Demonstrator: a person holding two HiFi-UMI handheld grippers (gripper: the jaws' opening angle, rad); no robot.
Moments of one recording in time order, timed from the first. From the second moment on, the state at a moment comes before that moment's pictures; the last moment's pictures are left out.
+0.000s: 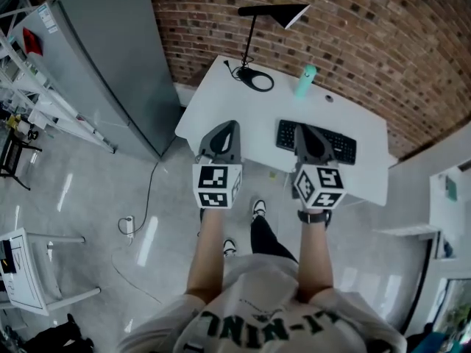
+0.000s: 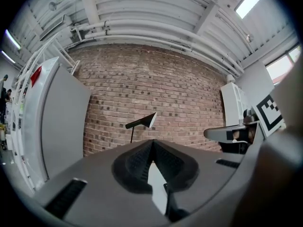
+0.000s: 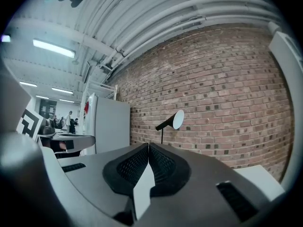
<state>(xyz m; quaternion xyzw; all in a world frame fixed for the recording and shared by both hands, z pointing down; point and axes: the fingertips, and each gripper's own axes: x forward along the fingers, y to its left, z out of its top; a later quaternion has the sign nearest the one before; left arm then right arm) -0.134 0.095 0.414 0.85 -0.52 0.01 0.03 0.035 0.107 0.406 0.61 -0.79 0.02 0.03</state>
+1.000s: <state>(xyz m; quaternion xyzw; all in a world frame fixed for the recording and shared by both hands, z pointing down) -0.022 -0.134 0.379 0.82 -0.57 0.03 0.01 0.124 -0.134 0.392 0.52 -0.85 0.06 0.00</state>
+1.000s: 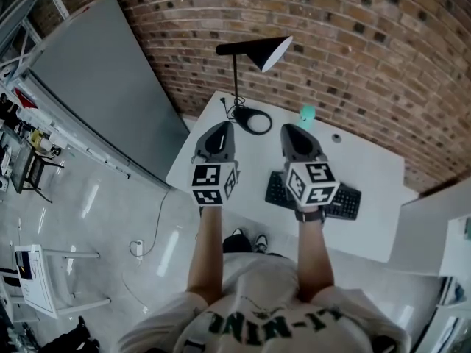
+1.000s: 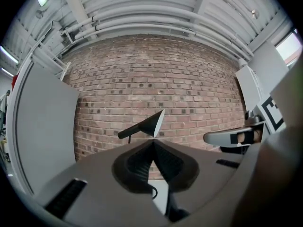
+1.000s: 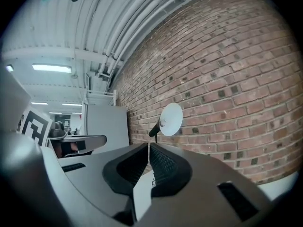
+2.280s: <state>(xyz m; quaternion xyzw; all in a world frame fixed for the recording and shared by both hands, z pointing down) -0.019 -0.283 0.361 0.87 -0.50 0.01 -0.01 0.101 -0.275 0.315 0.54 -0.84 0.03 -0.03</state>
